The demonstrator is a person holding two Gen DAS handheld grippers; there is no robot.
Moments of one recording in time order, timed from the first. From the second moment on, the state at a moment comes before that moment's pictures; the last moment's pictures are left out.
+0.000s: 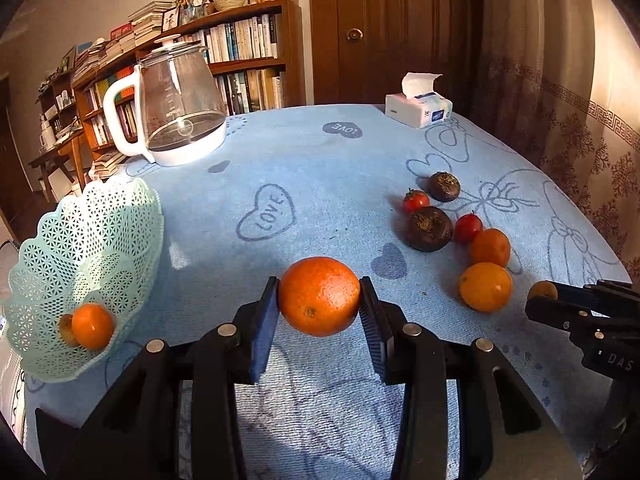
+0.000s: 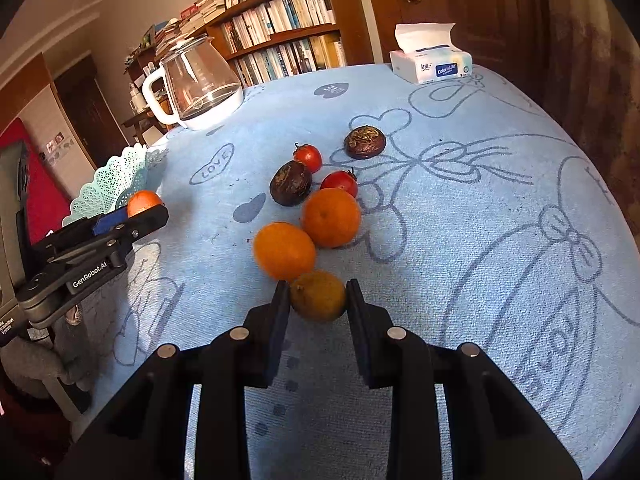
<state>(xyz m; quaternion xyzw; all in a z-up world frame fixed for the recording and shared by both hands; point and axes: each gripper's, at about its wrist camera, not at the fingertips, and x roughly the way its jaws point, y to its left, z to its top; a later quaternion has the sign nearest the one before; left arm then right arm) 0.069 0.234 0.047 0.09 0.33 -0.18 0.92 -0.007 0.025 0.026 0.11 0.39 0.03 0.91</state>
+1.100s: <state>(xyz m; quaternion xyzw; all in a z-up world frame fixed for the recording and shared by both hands) 0.099 0.302 0.071 0.04 0.31 -0.09 0.95 0.014 0.073 0.047 0.10 0.38 0.07 0.92</state>
